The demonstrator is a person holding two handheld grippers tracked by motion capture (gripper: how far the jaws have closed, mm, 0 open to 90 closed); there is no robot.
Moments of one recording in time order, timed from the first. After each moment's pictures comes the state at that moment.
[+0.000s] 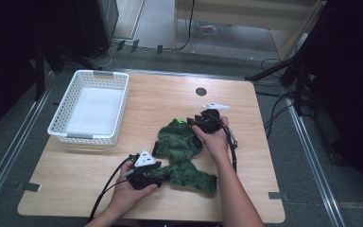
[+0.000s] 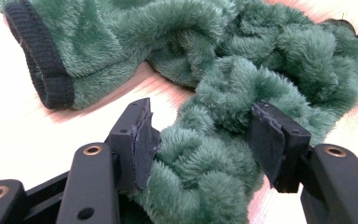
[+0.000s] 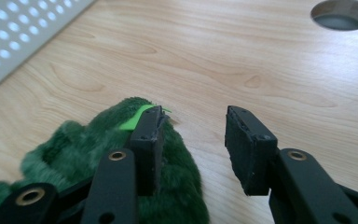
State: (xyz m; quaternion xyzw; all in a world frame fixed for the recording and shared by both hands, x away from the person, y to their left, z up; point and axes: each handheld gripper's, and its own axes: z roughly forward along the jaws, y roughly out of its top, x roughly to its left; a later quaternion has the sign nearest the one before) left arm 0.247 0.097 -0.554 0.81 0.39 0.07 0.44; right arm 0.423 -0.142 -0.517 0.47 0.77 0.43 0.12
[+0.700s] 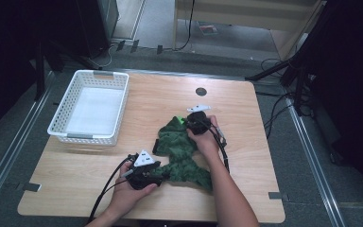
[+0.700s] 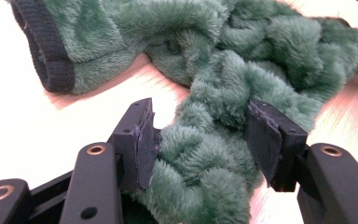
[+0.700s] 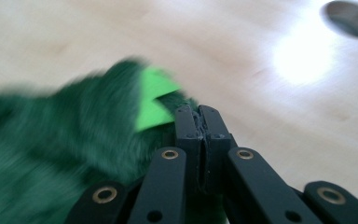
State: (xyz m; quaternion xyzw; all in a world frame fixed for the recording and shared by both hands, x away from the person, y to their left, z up) left arm 0.247 0.099 -0.554 0.80 0.40 0.08 0.44; right arm 0.430 -0.109 -0.535 0.43 0.81 0.34 0.20
